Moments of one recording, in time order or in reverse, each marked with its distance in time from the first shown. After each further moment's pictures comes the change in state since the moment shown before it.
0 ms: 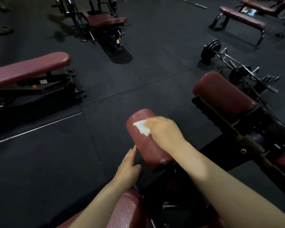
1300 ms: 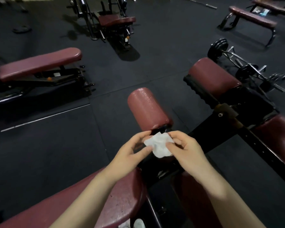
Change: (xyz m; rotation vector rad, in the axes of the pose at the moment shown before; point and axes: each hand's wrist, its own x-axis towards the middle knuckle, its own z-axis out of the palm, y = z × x) left_hand -0.126 0.030 0.015 -0.288 -0.086 0.370; right_hand -0.179 -0.047 -0.060 0.991 -0.055 0.560
